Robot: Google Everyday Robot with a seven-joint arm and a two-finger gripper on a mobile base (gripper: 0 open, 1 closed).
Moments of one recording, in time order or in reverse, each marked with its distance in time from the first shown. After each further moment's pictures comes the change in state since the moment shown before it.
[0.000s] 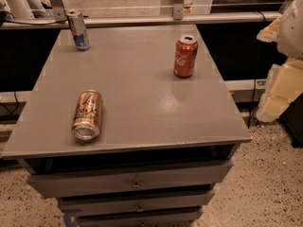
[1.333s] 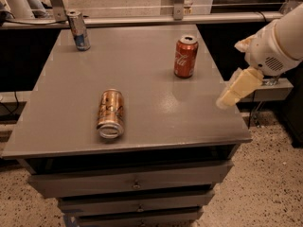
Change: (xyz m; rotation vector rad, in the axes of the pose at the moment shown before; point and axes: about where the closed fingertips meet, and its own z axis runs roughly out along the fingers) arm -0.018 -0.056 0.087 0.047 -0.268 0.161
